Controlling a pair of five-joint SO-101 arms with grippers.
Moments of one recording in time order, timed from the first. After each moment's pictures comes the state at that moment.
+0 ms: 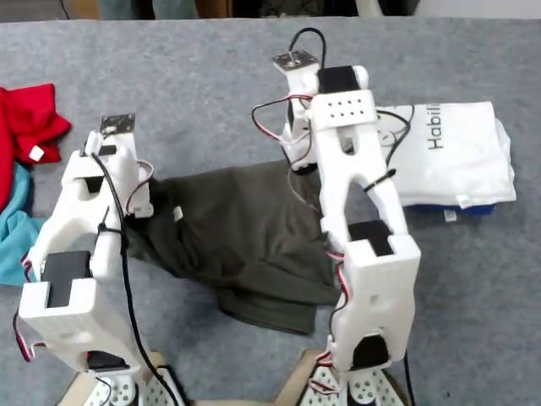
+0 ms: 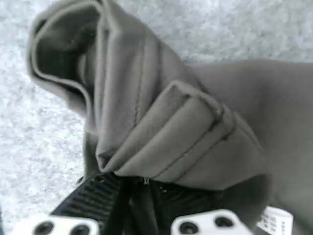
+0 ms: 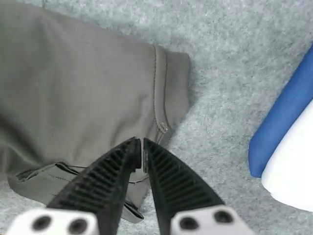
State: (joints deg) left arm -10.4 10.0 22.3 61.1 2.3; right arm -10.2 29.1 -32.5 100.6 11.3
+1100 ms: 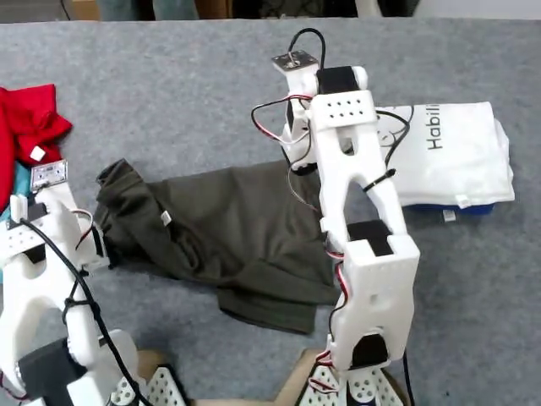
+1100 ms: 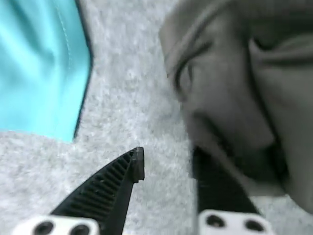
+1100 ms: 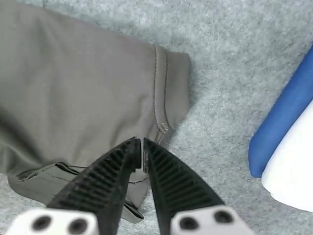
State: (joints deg) left arm -30.8 -21.1 49.5 64.9 -7.6; right arm -10.2 29.1 -32.5 100.6 11.3
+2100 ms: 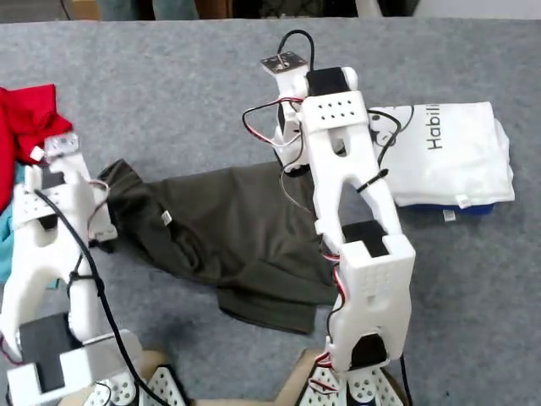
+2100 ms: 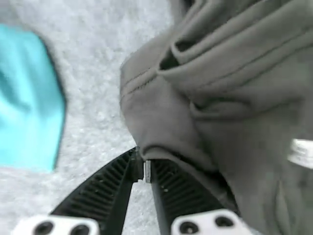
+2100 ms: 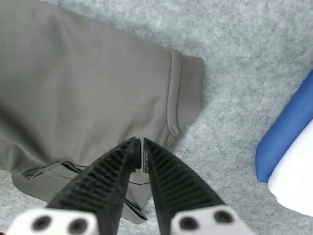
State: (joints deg) left arm -22.9 -13.8 34.5 69.8 -2.1; right arm -12.3 29.1 -32.5 100.6 11.3
